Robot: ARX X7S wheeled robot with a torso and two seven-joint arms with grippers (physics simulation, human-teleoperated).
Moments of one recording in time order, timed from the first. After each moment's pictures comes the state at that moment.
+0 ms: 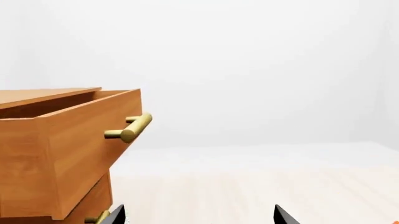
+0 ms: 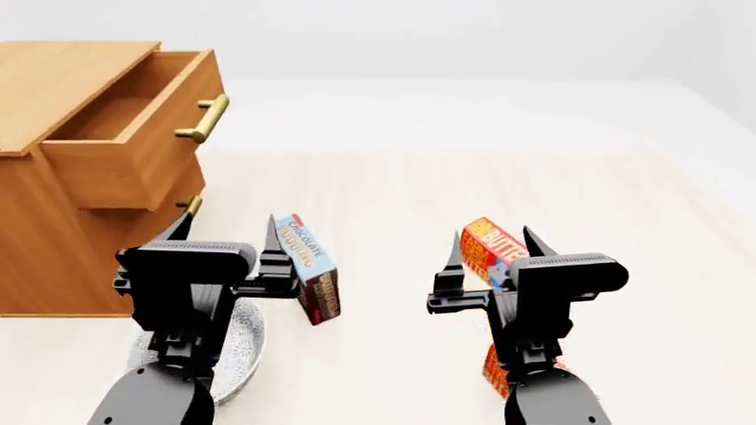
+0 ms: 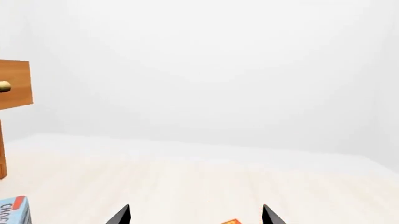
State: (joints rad) left arm -0.25 -0.19 0.08 0.46 -0.20 -0.52 -0.14; right arm 0.25 0.15 -0.19 -0.24 0.12 0.31 0.16
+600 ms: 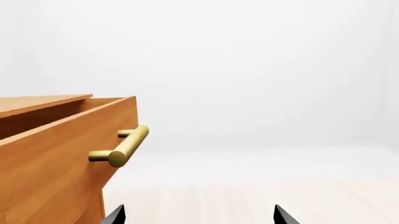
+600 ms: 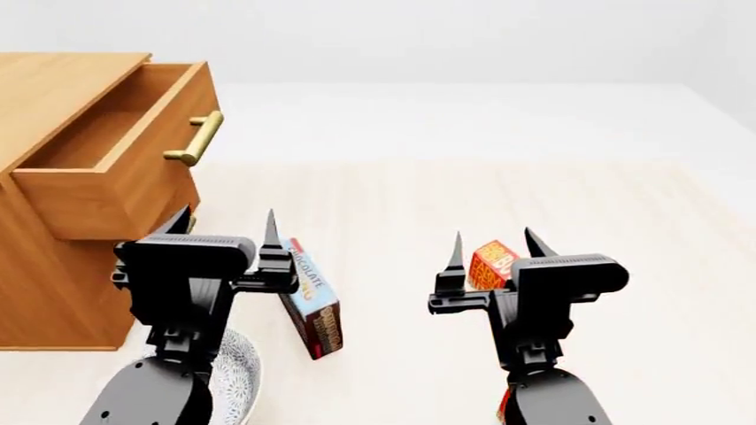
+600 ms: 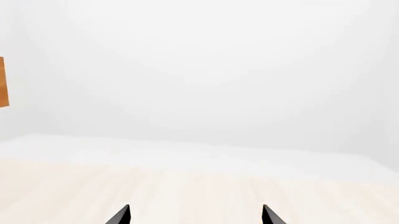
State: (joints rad) left arm -0.27 -0.21 0.09 0.46 -0.22 -0.54 -0.16; right arm 0.25 0.17 -0.20 -0.23 0.14 0.31 0.19
